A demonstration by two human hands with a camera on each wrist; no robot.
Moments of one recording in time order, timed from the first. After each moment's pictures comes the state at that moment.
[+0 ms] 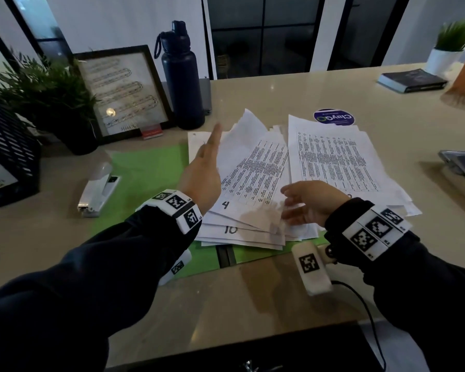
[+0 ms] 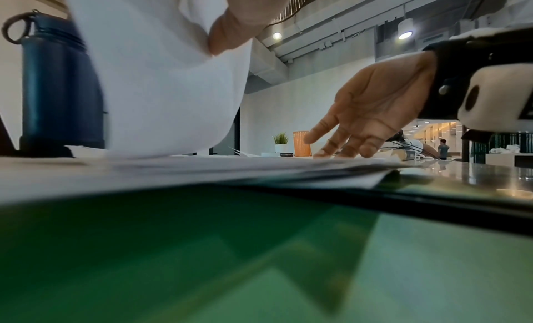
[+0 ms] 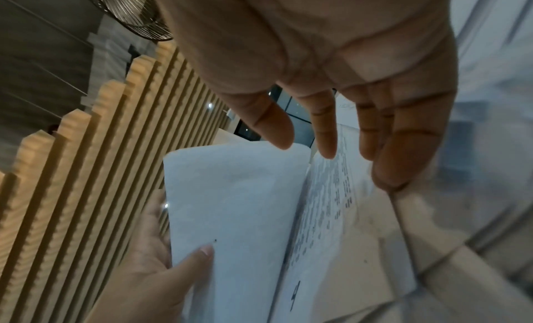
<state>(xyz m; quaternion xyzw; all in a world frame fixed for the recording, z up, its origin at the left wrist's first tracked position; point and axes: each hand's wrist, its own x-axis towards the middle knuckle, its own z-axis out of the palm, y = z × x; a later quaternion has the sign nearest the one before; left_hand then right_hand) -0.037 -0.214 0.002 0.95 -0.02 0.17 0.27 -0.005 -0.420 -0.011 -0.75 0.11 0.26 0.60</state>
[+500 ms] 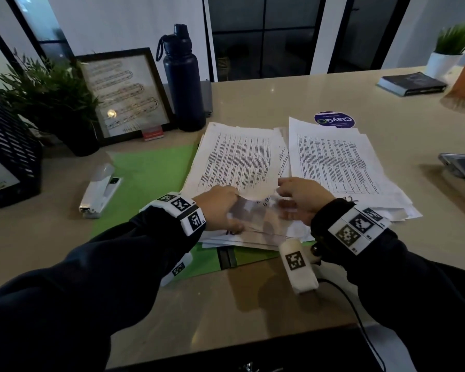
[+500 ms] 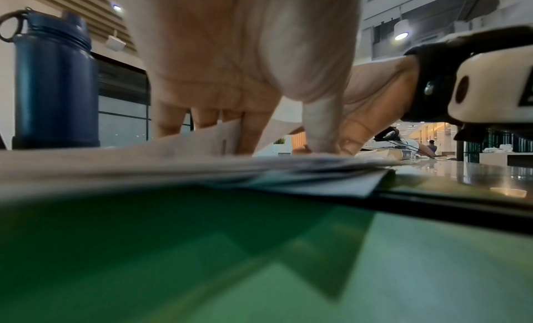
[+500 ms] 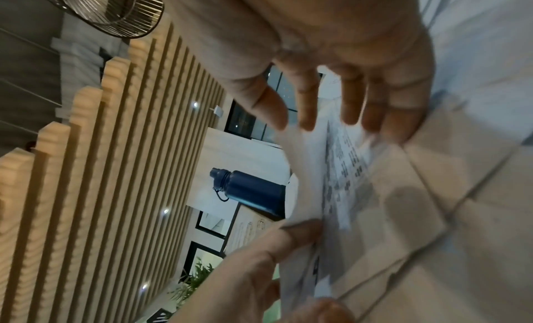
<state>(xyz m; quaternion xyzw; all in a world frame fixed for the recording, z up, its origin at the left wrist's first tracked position) -0.028 -0.215 -0.022 0.97 -0.18 -0.14 0.02 -0.005 -0.402 -0.009 -0.72 0.10 0.23 0.65</state>
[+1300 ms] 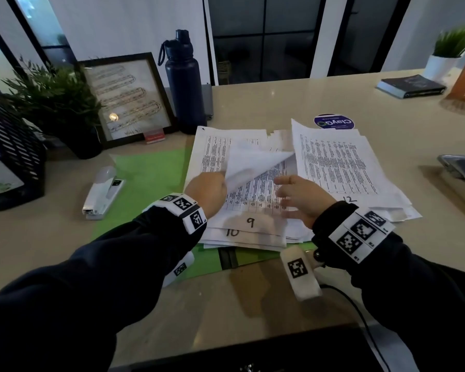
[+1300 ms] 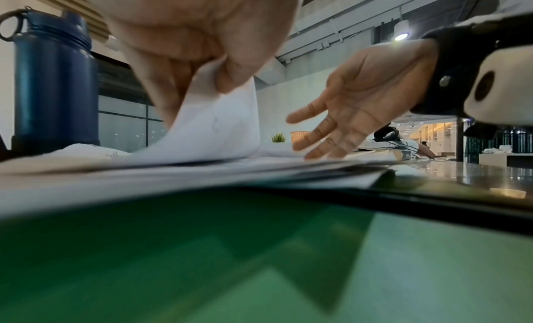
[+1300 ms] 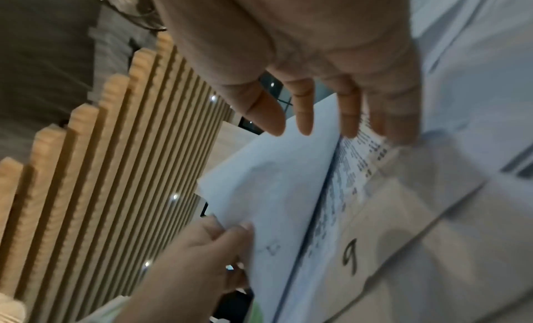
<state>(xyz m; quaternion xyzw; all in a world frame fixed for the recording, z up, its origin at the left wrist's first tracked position) -0.026 -0.217 -0.006 0.99 -0.01 0.03 0.10 -0.013 -0.400 -0.004 -0.74 0.05 0.20 0.63</state>
